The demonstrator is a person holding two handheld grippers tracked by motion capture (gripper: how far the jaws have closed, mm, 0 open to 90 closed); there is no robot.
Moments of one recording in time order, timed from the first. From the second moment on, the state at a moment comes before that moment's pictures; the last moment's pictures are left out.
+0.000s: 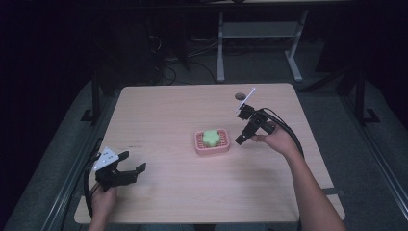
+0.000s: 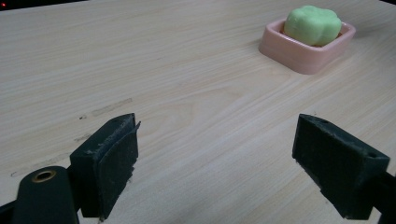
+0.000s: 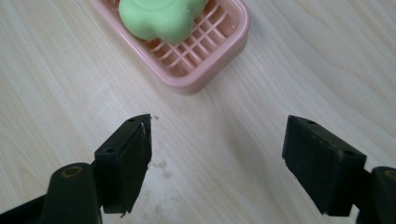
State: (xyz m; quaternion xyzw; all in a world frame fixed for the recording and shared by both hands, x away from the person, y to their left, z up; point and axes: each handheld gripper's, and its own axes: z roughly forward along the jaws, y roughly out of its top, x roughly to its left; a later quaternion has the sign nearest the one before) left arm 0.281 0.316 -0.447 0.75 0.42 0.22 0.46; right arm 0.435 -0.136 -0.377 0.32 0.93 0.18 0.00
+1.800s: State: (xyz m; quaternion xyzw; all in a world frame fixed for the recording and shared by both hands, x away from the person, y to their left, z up) left arm 0.281 0.314 -0.449 0.75 0.42 0.22 0.46; right arm 0.391 -0.196 -0.402 0.34 0.92 0.19 0.00
